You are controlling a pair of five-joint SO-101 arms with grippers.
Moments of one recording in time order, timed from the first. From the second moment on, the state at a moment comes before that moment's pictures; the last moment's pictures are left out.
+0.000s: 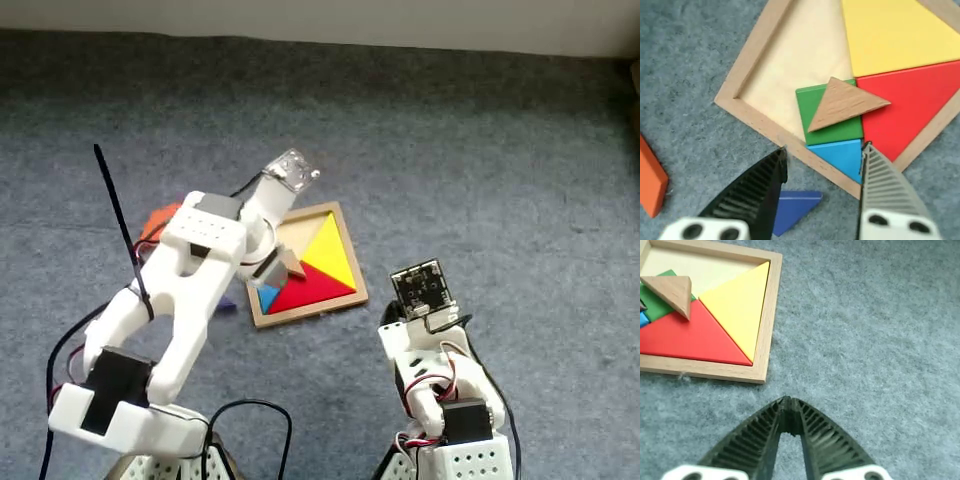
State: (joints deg) left arm 8.5 -2.1 29.1 60.8 -16.6; right arm -14.1 -104.3 95.8 55.8 16.7
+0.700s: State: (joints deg) left arm 5.5 8.9 22.5 54.7 -14.2; right arm -14.1 -104.3 95.8 55.8 16.7
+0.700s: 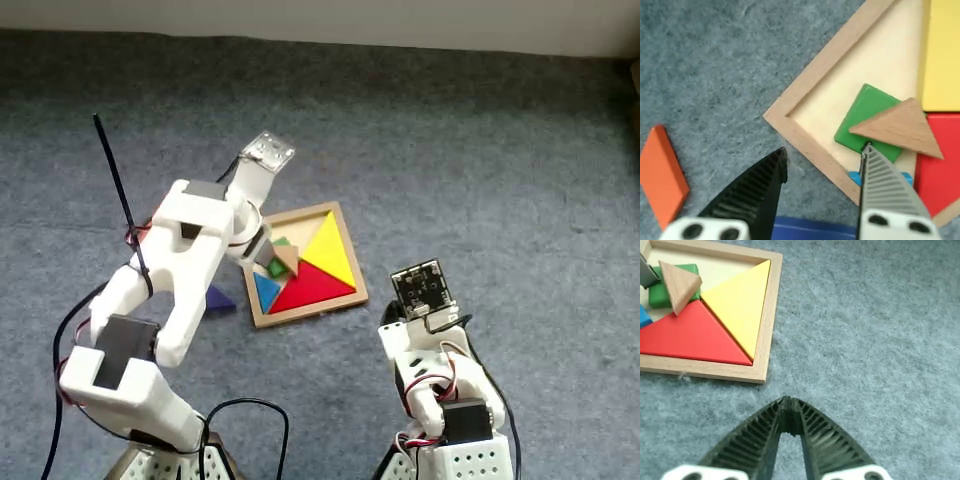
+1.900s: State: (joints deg) left arm 8.7 9.3 20.9 50.8 1.8; right arm -14.1 -104.3 95.8 55.8 16.7
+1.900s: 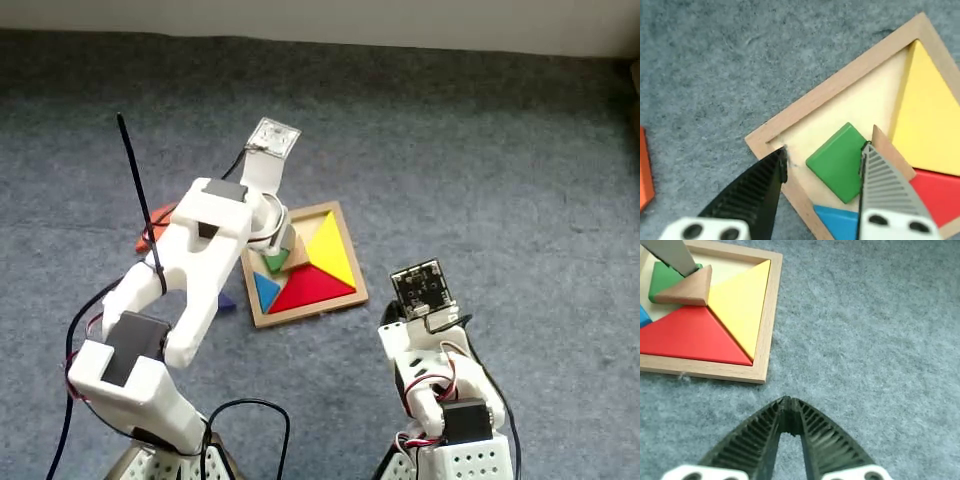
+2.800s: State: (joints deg) left arm 6.4 8.2 20.9 58.6 2.1; right arm -14.1 -104.3 95.8 55.8 16.7
